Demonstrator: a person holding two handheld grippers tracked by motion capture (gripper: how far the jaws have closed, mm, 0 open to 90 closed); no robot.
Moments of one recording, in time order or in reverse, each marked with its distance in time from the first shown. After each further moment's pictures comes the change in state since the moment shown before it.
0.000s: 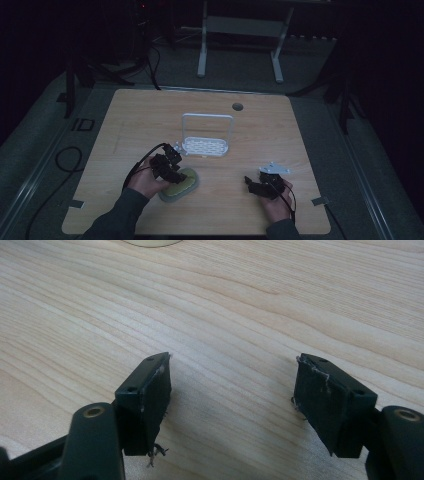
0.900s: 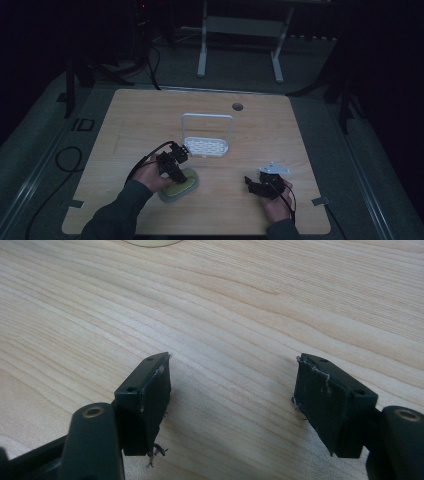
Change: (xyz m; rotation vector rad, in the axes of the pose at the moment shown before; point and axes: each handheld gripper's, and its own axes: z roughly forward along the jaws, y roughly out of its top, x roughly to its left) left arm 0.002 0.019 0.012 0.182 -0.042 0.014; right arm 0.000 0.000 0.000 0.000 0.001 -0.002
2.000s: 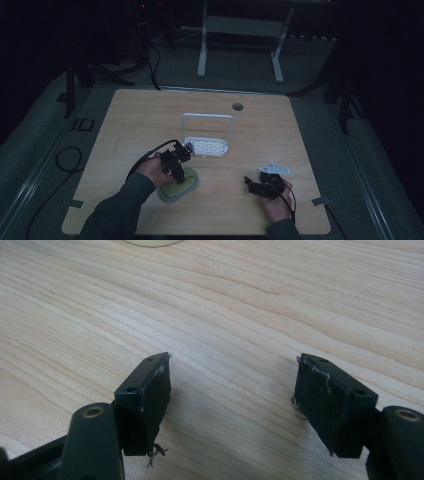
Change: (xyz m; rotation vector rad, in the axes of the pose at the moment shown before) left arm 0.006 0.014 0.007 0.150 -0.041 0.010; right arm 0.000 0.000 0.000 -0.001 0.001 -0.004
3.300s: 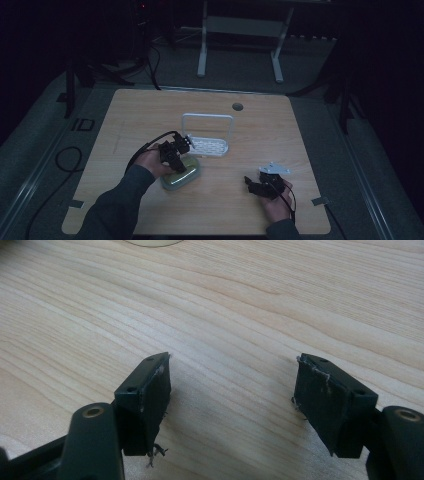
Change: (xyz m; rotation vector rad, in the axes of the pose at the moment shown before) left arm 0.010 0.004 -0.021 -0.129 0.065 0.077; right arm 0.000 0.000 0.000 0.001 0.001 0.001
